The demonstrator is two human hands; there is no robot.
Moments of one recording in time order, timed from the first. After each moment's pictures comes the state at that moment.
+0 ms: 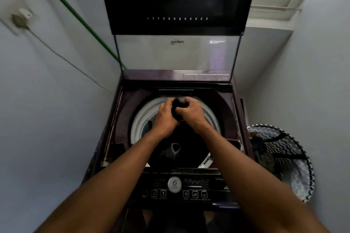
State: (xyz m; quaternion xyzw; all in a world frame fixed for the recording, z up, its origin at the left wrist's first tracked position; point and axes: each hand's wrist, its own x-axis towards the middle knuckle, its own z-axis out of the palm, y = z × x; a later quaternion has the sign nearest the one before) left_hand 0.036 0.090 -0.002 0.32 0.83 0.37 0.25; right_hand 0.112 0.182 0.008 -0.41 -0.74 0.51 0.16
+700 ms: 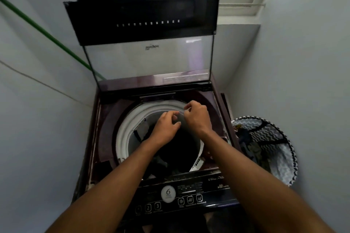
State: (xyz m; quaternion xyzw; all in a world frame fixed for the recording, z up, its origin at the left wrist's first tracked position) left_hand 0.063 0.128 -0.025 0.43 0.79 0.31 0.31; right_hand 0.167 0.218 0.002 -0.54 -0.75 0.34 0.16
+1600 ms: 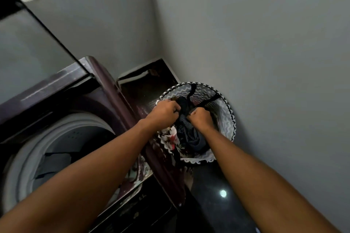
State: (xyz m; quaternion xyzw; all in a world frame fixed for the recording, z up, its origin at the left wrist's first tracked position) left_hand 0.297 0.341 -0.098 0.70 0.62 0.00 0.35; right_hand 0.455 0.343 -0.171 -0.75 -0.52 0.41 0.03
